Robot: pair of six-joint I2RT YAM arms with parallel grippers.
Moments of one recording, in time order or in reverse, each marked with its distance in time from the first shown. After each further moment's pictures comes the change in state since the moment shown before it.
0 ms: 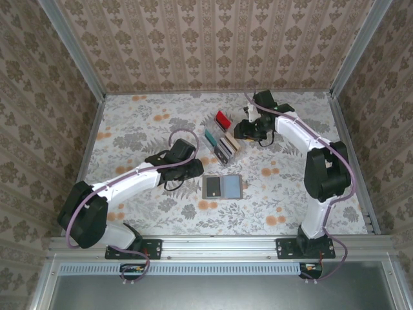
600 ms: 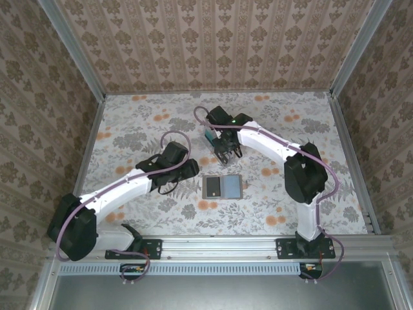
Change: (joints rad) left arm 0.025 -0.129 -0.073 0.000 -0.039 -0.001; right arm 0.336 0.144 0.156 -0.142 0.536 -0.161
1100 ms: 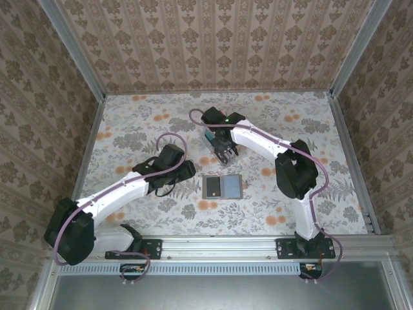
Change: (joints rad) left arm 0.020 -0.036 -0.039 0.000 -0.011 -0.017; right arm 0.021 0.089 0.090 -0.048 0.133 -0.037
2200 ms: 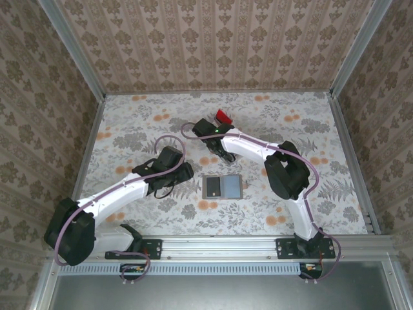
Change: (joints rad) left arm 0.014 -0.003 -0.037 0.011 0.001 -0.021; right arm 0.064 0.050 -0.053 0.082 0.325 -0.073
